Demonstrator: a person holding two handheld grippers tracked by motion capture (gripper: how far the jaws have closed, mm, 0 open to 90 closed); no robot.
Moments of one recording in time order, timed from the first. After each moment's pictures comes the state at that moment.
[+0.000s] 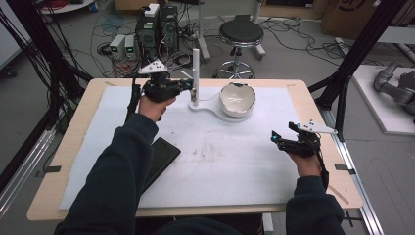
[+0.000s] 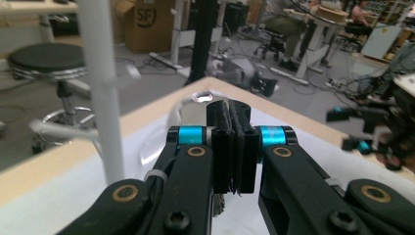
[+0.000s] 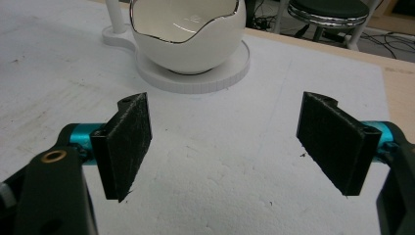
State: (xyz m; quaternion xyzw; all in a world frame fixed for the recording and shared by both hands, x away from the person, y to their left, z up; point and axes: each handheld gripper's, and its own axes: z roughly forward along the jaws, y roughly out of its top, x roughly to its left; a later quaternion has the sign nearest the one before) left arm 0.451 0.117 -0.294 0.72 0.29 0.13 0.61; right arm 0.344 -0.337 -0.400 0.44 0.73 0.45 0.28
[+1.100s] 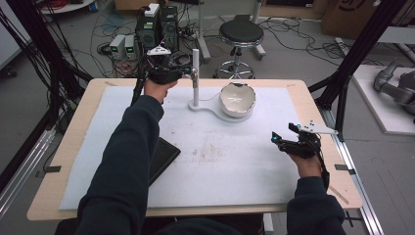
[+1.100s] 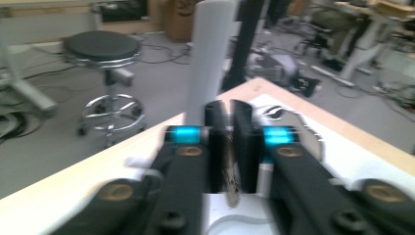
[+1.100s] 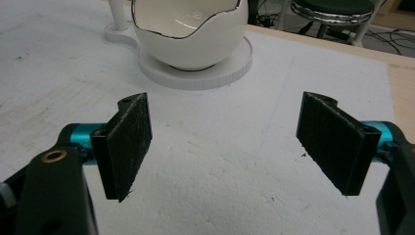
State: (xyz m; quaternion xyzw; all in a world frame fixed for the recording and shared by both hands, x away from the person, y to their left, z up) left arm 0.507 0.119 -0.303 0.72 0.37 0.18 0.56; right arm 0.343 -0.340 -0.402 0.44 0.73 0.45 0.27
